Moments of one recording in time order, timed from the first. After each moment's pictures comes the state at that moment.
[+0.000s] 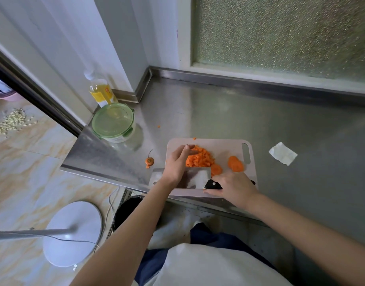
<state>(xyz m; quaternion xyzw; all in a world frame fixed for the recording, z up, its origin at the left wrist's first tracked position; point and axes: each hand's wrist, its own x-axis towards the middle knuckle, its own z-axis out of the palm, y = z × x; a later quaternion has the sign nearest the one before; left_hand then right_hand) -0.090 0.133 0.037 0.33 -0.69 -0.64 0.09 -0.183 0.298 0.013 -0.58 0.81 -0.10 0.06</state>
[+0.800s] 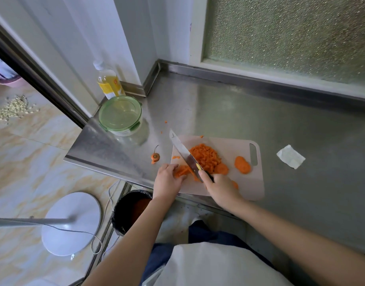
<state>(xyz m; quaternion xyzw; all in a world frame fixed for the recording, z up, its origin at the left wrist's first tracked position) -0.042 0.125 -0.027 0.43 -0.82 -0.38 0.06 -0.139 0.257 0.028 -0.27 0.86 -0.26 0.35</state>
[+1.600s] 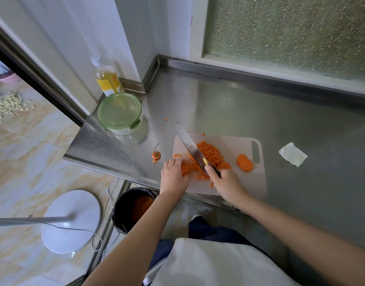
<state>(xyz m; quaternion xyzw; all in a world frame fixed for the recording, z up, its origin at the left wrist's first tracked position) -0.053 0.125 -0.031 0.38 -0.87 -0.31 0.01 -0.147 0.257 0.022 -0.23 0.85 -0.32 0.34</state>
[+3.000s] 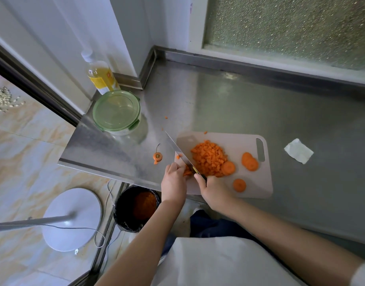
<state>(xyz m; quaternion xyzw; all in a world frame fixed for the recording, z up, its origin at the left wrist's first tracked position) -0.046 0.123 -0.043 0.38 -0.88 -0.30 0.03 -0.119 0.227 0.012 -0.30 0.89 -0.17 0.29</state>
